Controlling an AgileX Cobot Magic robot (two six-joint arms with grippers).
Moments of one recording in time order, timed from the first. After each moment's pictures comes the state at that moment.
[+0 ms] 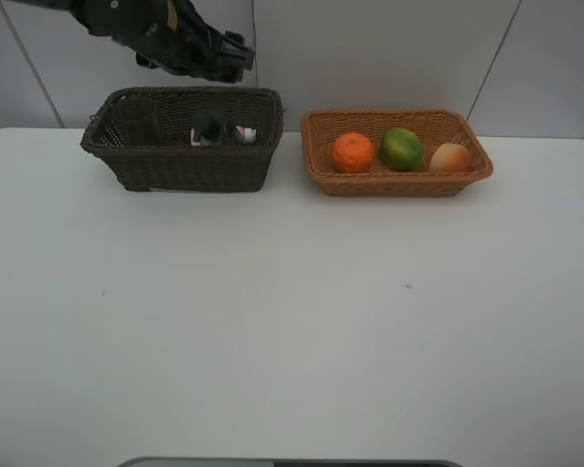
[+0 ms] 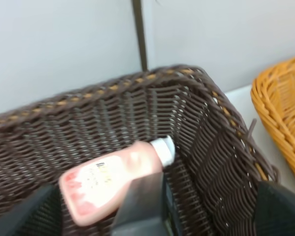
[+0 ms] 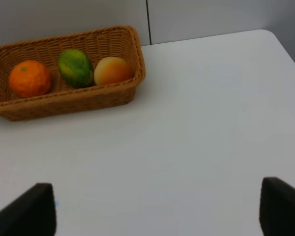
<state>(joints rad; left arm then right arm) -0.45 1.88 -1.37 0.53 0.21 -0.55 -0.10 -0.01 -0.52 -0.03 1.06 0.05</state>
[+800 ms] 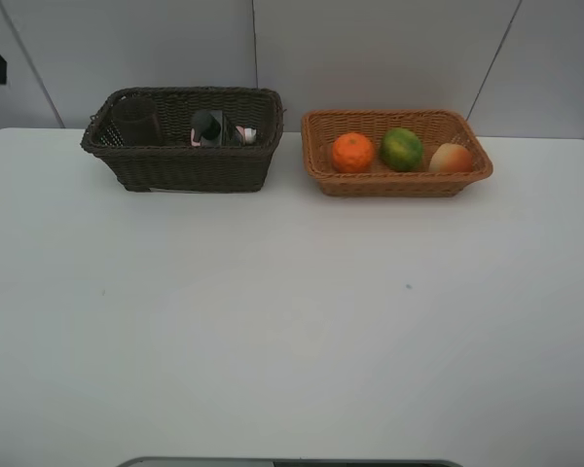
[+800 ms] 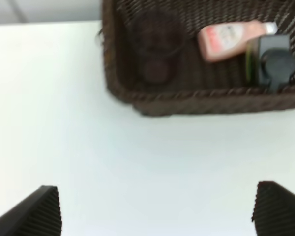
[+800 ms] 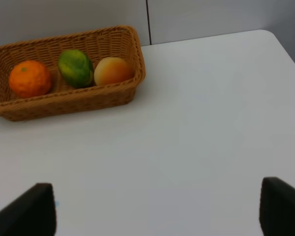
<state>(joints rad) -0.22 1.00 -0.94 0.19 0.73 -0.24 -0.10 -0.01 -0.52 -0.03 1.06 0.05</state>
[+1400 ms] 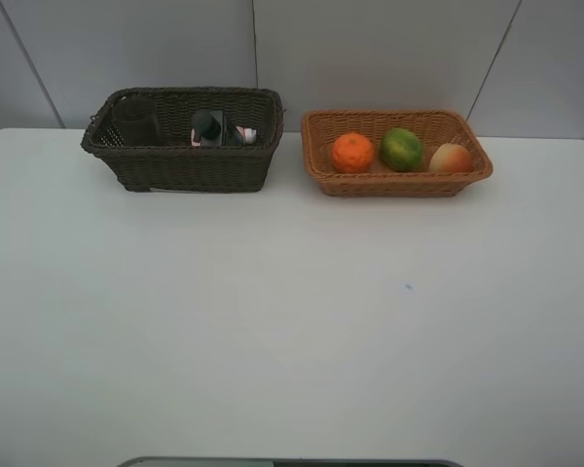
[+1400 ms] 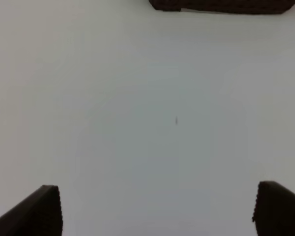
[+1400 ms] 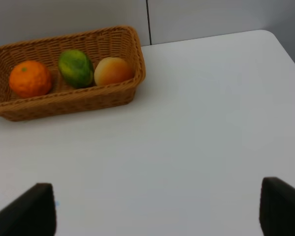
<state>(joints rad) -0.22 0.32 -0.71 0.10 1.18 -0.20 -0.10 -0.01 -0.52 -0.03 1.06 0.05</state>
